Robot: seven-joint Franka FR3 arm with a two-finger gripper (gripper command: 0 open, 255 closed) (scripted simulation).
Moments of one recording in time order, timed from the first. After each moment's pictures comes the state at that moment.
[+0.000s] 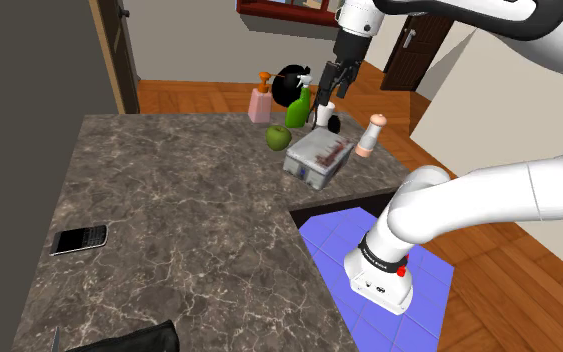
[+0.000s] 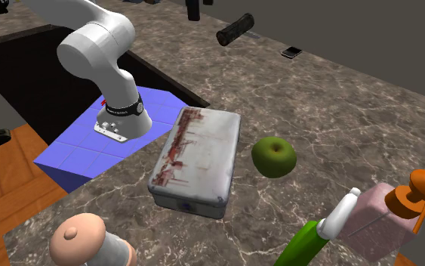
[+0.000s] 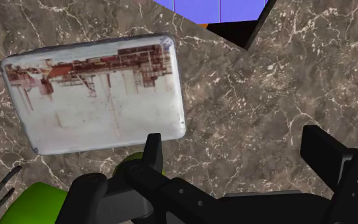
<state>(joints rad) 0.00 -0.77 -0.06 -2.30 -0.03 1.55 -0.03</state>
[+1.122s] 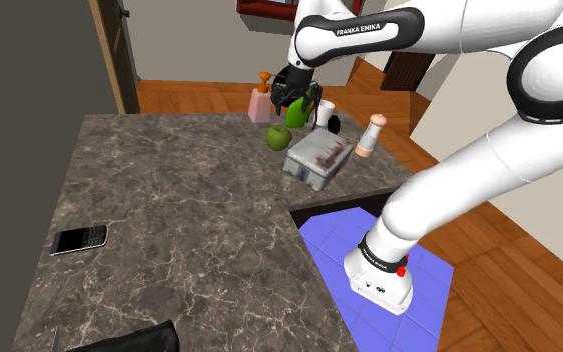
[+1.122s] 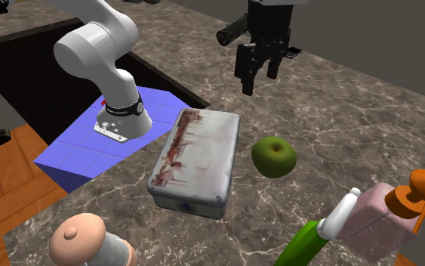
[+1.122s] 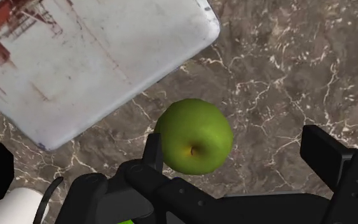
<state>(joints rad) -0.14 -0.35 0.01 -2.31 -0.09 2.04 0.39</state>
